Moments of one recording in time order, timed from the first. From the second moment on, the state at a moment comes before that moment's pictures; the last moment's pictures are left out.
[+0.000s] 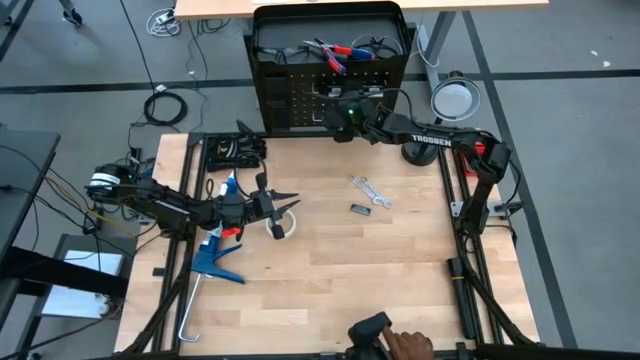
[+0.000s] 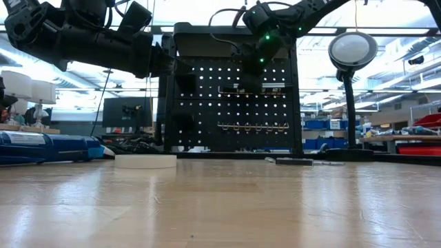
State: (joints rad) left arm -0.07 1.34 0.36 0.94 -0.44 0.25; right arm -0.50 1.79 1.44 -0.11 0.51 -0.93
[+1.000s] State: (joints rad) left arm -0.07 1.34 0.36 0.89 -0.44 0.25; right arm -0.29 1.76 1.14 -0.75 -0.18 -0.11
